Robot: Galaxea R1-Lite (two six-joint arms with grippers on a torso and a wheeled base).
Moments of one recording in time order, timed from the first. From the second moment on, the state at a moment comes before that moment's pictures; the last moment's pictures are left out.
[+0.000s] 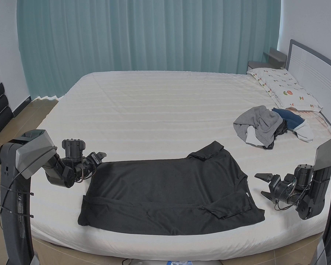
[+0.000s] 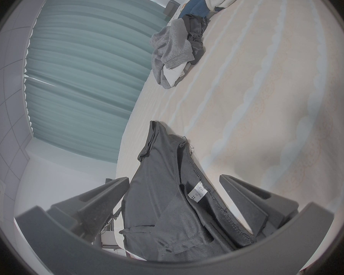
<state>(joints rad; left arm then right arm) -0.02 2.50 -1.17 -0.78 -0.04 -0.69 -0.08 2.37 -0.34 -1.55 0.45 0.93</state>
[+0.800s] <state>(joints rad) -0.01 2.55 -1.23 -0.77 0.00 -0.70 -0.08 2.38 -0.34 -1.55 0.45 0.93</state>
